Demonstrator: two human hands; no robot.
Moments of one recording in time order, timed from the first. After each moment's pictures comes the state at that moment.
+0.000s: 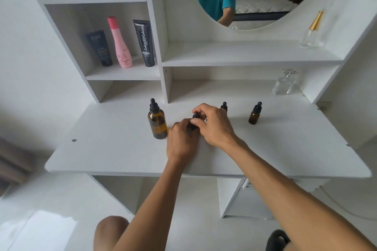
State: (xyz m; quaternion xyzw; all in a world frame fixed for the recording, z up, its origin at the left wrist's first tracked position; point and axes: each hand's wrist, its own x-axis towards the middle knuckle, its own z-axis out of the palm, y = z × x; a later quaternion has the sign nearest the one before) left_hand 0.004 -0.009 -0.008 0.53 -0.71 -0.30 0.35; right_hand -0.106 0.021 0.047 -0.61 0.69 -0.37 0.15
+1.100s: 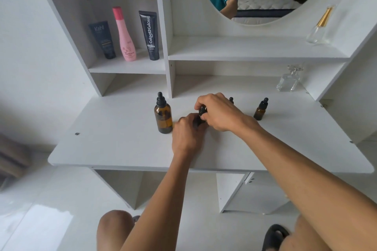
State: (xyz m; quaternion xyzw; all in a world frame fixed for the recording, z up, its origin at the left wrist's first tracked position) left_hand 0.005 -0.012 -0.008 0.53 -0.72 -0.29 0.35; right_hand -0.106 0.012 0.085 -0.68 0.71 -0.15 0.13
